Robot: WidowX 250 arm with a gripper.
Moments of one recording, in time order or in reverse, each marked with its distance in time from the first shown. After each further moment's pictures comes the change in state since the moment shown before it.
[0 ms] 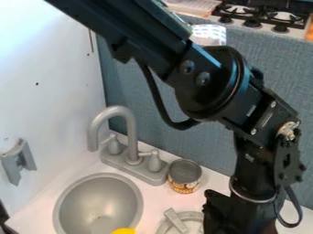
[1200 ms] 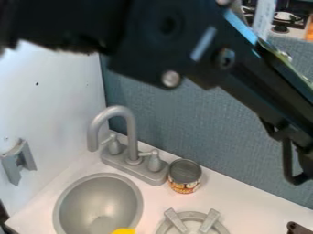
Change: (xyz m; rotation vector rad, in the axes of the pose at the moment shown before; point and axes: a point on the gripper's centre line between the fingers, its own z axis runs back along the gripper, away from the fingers) arm 0.071 -0.062 -0.045 0.061 -0.070 -0.098
